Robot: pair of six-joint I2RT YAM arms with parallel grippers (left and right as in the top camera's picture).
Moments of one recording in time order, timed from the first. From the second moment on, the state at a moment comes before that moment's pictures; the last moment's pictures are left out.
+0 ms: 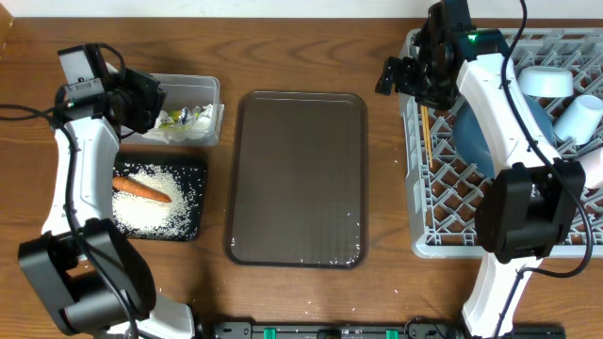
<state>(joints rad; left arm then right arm) 0.29 1.71 1.37 -0.56 0.41 -0.90 0.14 2.09 1.91 -1.06 -0.27 0.36</state>
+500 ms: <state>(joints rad) 0.29 1.50 1.34 -0.91 0.37 -0.57 0.14 2.09 1.91 -1.06 -0.27 0.36</state>
